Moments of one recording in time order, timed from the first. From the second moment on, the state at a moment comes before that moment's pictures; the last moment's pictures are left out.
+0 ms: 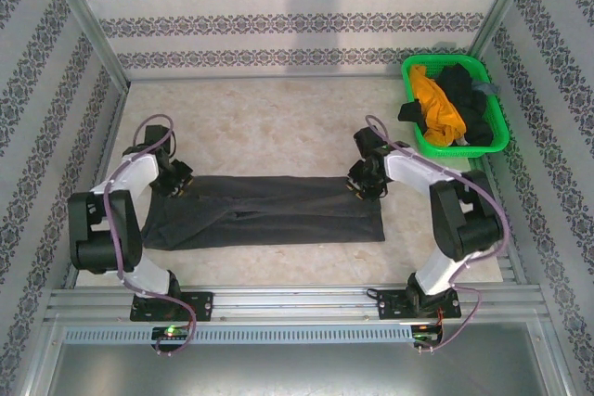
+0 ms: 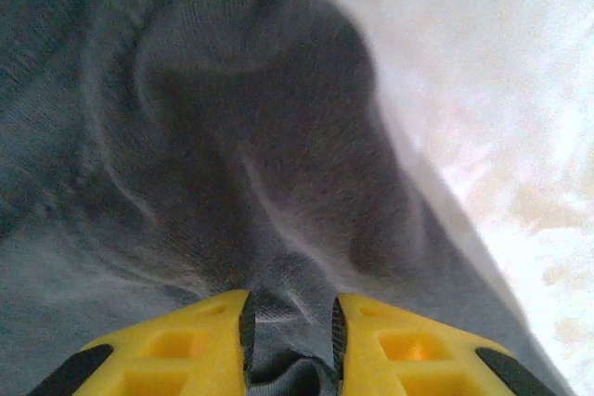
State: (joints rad) left arm 0.12 1.59 0.97 -0.70 0.12 -0.84; right arm 0.32 1.72 1.03 -0.67 -0.14 1.11
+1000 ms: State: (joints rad) left arm 0.08 1.86 1.25 -0.46 0.38 -0.60; right arm 0.11 2.00 1.63 -0.77 -0.29 0.75
